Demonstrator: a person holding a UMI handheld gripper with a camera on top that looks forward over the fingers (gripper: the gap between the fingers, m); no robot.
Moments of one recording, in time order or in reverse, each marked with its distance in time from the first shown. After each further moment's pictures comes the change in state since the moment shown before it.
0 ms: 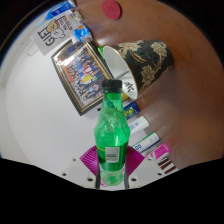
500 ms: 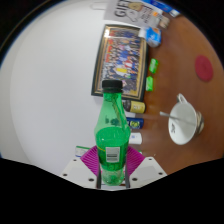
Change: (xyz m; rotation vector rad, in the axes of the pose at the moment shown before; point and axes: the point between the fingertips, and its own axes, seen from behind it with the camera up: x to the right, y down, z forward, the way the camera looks) arm -0.058 0.001 -0.015 -0.086 0.165 -0.663
